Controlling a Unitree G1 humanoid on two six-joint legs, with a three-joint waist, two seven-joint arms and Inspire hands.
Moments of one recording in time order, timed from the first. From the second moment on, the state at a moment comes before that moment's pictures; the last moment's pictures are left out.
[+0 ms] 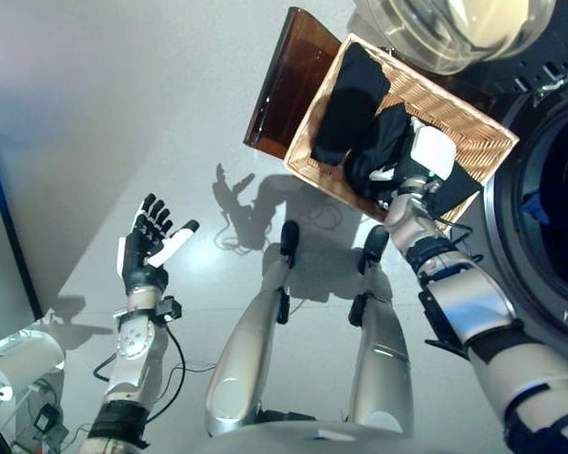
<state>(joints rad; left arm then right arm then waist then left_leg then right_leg) 0.04 0.29 -0.05 0.27 -0.49 -0.38 0.18 -1.01 -0.34 0.32 1.28 -0.46 0.13 -0.65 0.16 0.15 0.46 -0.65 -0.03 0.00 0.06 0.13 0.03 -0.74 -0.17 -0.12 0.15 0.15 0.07</state>
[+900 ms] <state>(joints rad) 0.04 0.29 -0.05 0.26 -0.48 -0.38 0.17 -1.06 -0.36 0.33 1.31 -0.50 0.15 -0.63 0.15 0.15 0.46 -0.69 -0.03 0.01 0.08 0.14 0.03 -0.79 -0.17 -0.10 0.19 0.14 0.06</state>
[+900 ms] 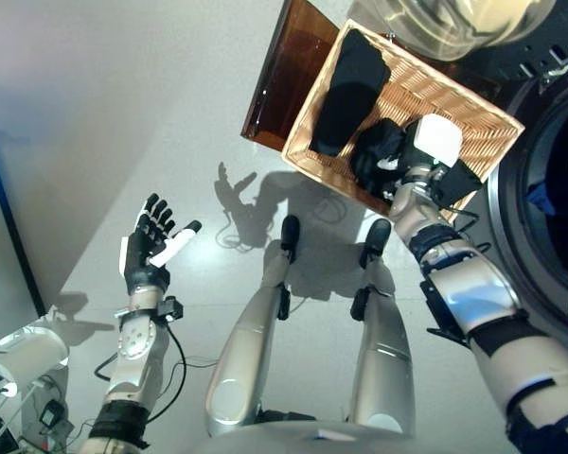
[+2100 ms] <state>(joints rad) 0.11 0.21 -0.01 0.52 -0.54 -0.34 0.13 -0.39 -0.21 -0.29 0.92 1.16 -0.40 -0.21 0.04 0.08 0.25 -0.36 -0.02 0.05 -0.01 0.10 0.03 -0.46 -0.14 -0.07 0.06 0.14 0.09</state>
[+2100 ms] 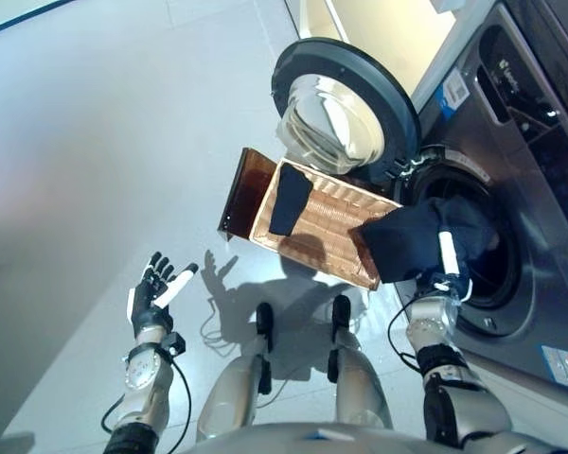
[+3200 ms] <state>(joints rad) 0.14 0.22 -0.15 0.42 -0.60 -0.33 0.08 -0.86 -0.67 -0.51 1.26 1.27 -0.44 -0.46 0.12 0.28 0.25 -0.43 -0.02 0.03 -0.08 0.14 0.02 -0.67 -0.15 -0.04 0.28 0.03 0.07</state>
